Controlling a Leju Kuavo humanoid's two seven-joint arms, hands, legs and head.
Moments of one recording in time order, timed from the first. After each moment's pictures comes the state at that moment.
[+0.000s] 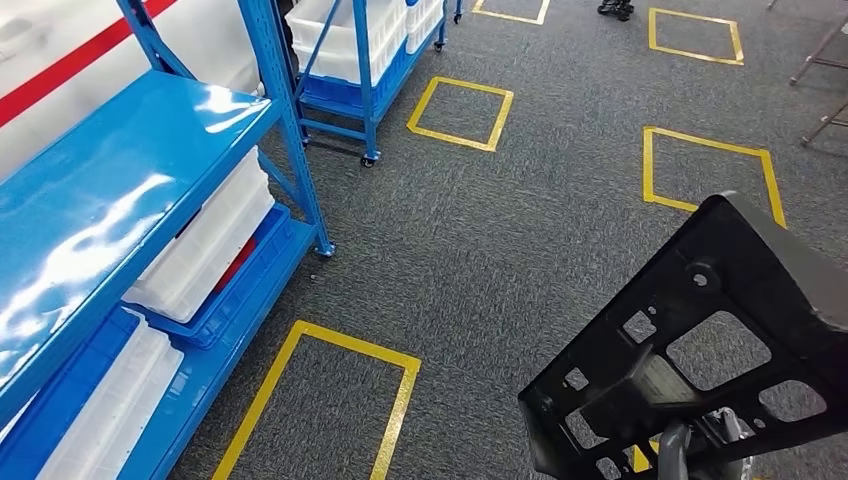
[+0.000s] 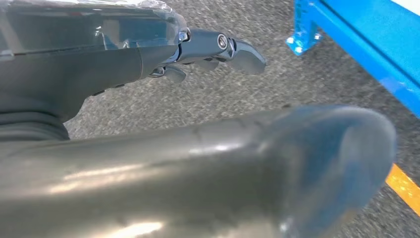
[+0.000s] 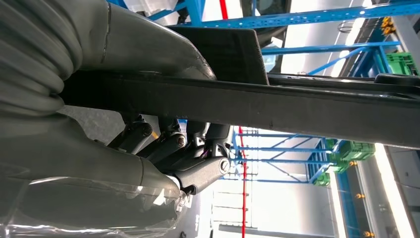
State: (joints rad) left arm -0.09 0.08 1.54 -0.21 -0.80 0.16 -0.21; right arm 0.40 0.35 -0.25 -1.98 -0.07 0.30 -0.70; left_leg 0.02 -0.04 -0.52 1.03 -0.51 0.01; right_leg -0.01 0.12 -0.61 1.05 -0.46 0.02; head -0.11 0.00
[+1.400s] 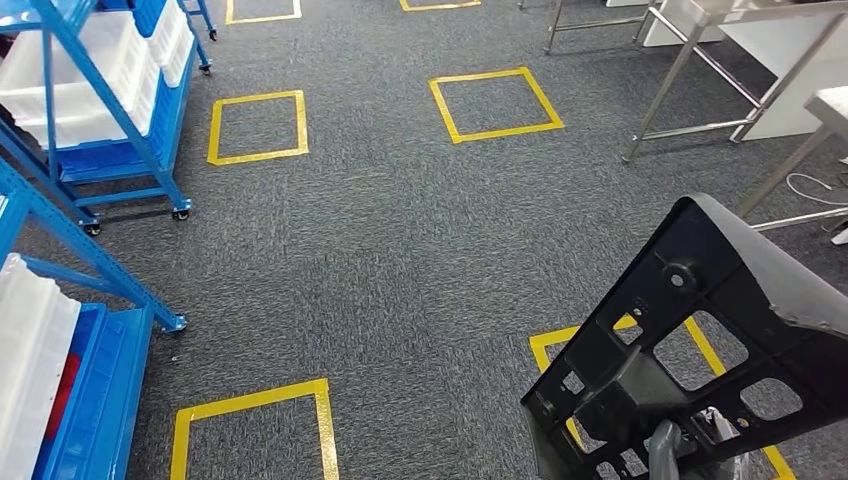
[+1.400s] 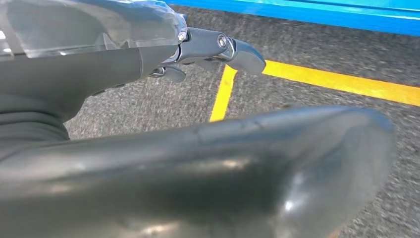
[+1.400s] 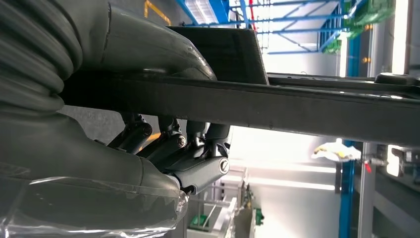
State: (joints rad) left arm -0.09 0.08 1.54 -0.22 -0.81 0.12 -0.20; right arm 0.42 0.35 -0.23 -2.01 -0.01 0.26 -0.69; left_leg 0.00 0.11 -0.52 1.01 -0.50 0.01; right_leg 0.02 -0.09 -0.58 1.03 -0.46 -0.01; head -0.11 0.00
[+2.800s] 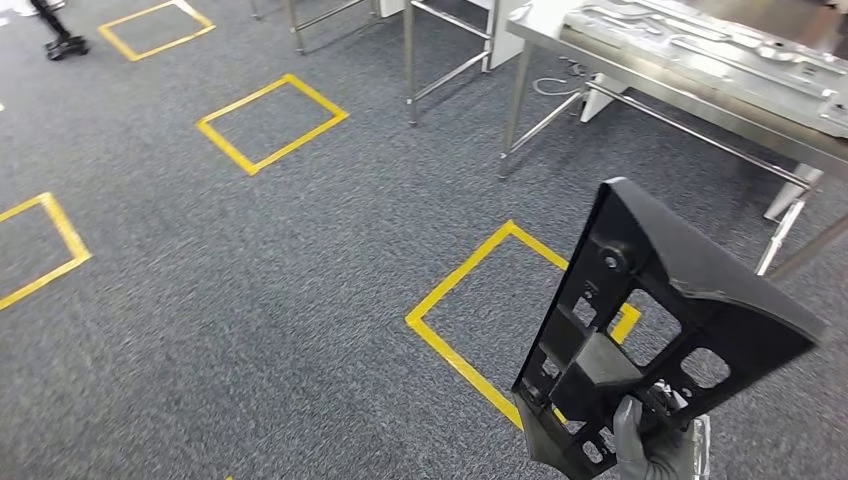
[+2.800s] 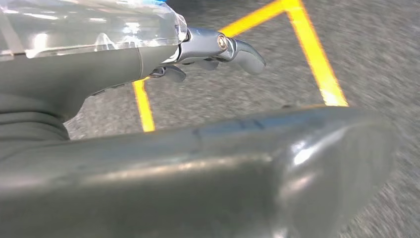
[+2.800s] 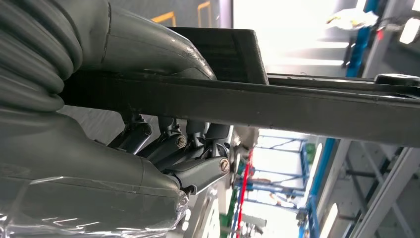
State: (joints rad) left arm -0.08 0.12 1.51 -0.22 -0.84 0.08 -0.18; right arm 0.36 0.27 -0.08 -1.96 0.06 0.14 -0.68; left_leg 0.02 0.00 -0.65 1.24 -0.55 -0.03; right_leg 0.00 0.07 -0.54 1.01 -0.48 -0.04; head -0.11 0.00
